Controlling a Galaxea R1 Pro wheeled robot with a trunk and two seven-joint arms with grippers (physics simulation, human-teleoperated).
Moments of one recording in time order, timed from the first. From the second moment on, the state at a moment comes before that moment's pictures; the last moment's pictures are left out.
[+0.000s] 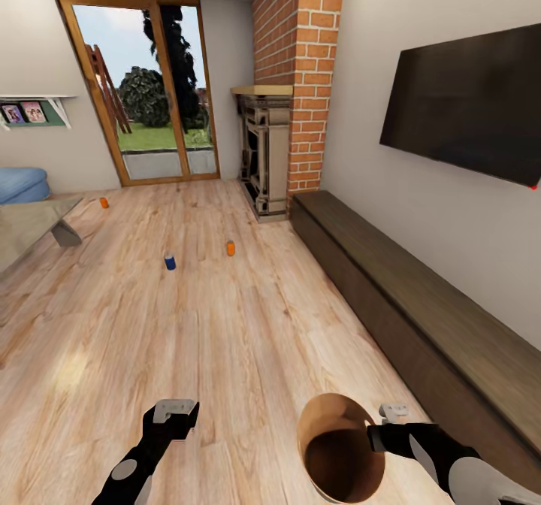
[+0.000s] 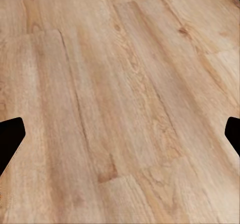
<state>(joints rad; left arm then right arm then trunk) -0.25 0.03 -0.01 -0.87 0.03 -0.06 -0.06 -0.66 -0.15 -0.18 -0.17 0.20 0.22 0.40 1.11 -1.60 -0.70</state>
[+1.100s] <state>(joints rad) -0.25 0.03 -0.01 -0.86 0.03 -0.06 -0.06 -0.66 -0.15 -0.18 -0.17 0.20 0.22 0.40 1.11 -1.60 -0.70</state>
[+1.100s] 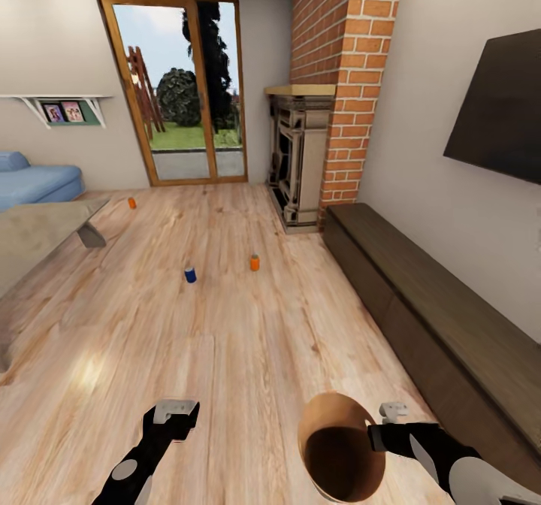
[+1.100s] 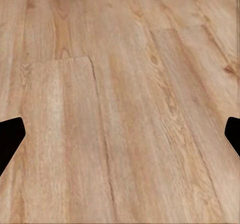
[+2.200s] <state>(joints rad) -0.25 0.03 -0.01 -0.85 0.03 -0.06 -0.05 -0.66 -0.15 -0.18 -0.17 0.20 0.22 0.40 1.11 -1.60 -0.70</state>
